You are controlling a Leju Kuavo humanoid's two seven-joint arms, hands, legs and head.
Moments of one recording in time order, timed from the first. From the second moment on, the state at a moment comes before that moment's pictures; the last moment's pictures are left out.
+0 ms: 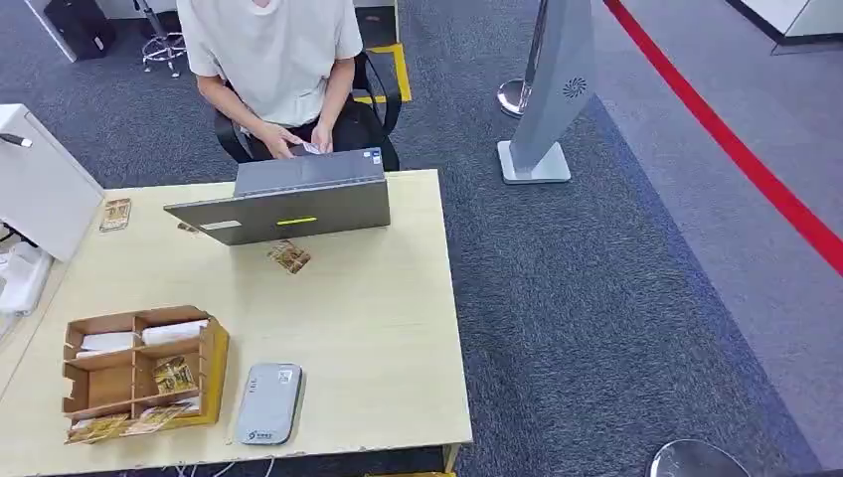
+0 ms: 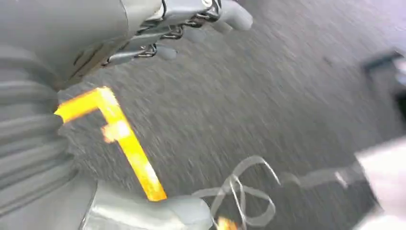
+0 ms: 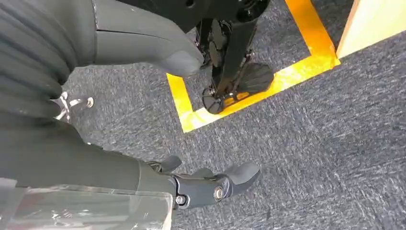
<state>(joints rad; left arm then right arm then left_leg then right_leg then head) 0.38 -0.34 0.56 -1.21 0.59 0.70 -0.70 -0.01 0.34 -1.43 -0.51 1.03 0.08 -0.27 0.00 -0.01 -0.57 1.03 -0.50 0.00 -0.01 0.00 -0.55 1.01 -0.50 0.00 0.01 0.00</state>
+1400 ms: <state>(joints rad) -0.13 0.19 0.54 -1.72 -1.06 0.56 -0.24 -0.03 0.20 -1.43 -0.33 1.39 0.05 -0.23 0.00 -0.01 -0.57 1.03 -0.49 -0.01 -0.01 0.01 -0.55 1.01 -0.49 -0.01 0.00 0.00</state>
